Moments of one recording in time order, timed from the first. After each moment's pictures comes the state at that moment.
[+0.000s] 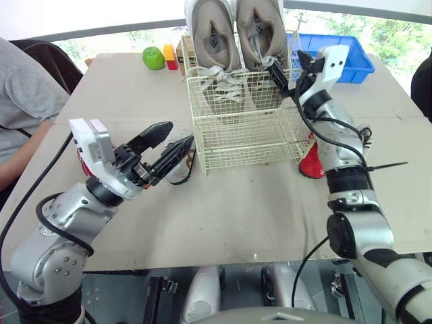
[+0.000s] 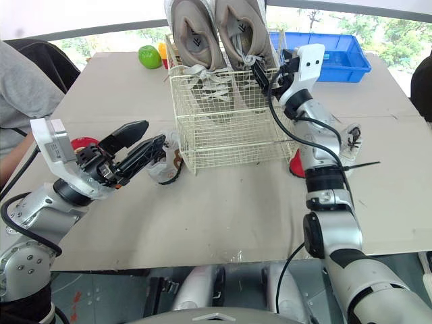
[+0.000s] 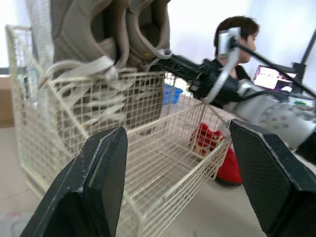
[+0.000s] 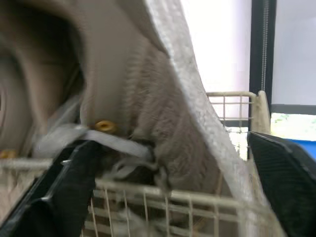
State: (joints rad) left arm -0.02 0.61 0.43 -0.66 -0.99 0.56 -0.51; right arm -0.89 -0.19 -0.13 0.38 0.29 0.09 0.44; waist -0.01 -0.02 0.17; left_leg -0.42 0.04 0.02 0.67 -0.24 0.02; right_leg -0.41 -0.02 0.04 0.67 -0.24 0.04
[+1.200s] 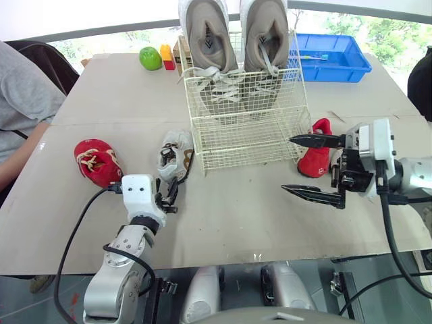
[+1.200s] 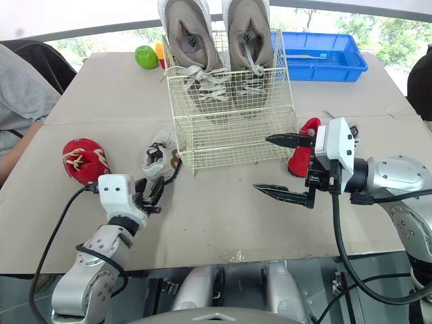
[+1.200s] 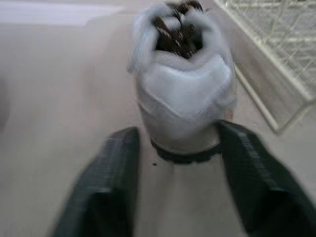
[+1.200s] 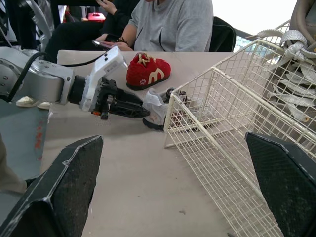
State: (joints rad) left arm 0.20 0.28 0.11 -0.60 -0.33 0.53 0.00; right arm -0.30 -0.80 -0.13 -0.63 0.77 0.59 0.92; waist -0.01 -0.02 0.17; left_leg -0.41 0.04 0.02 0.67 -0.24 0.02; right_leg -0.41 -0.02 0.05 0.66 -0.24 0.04
